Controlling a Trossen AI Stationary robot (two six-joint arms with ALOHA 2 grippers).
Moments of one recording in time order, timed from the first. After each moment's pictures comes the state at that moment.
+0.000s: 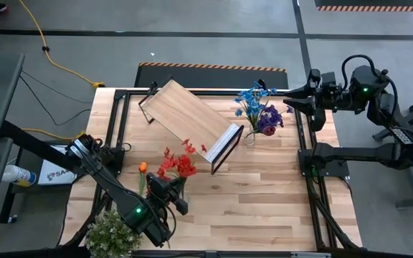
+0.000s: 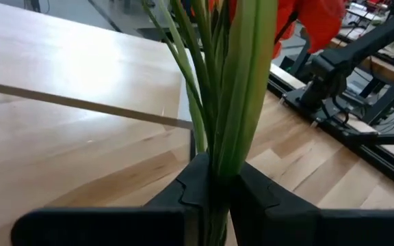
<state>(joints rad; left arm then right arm) -0.77 1.82 1.53 -1.26 -1.24 -1.86 -0.42 0.82 1.38 -0.68 -0.30 0.13</state>
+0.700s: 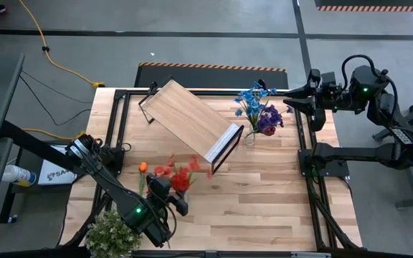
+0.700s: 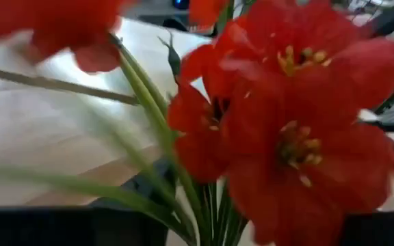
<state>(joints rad) -0.77 1.82 1.53 -1.25 -1.19 -1.84 -0.42 0.82 1.38 -0.68 -0.30 0.13</state>
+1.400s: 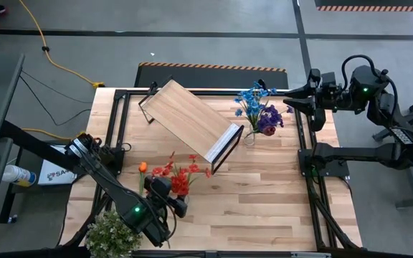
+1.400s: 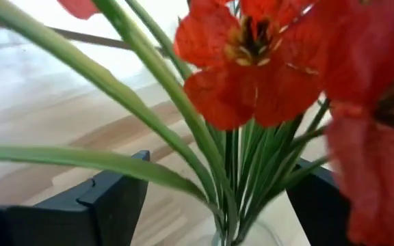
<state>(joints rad) -0.77 1.81 1.54 -1.26 -1.00 -1.82 -0.42 0.82 1.38 -0.68 -0.30 0.12</state>
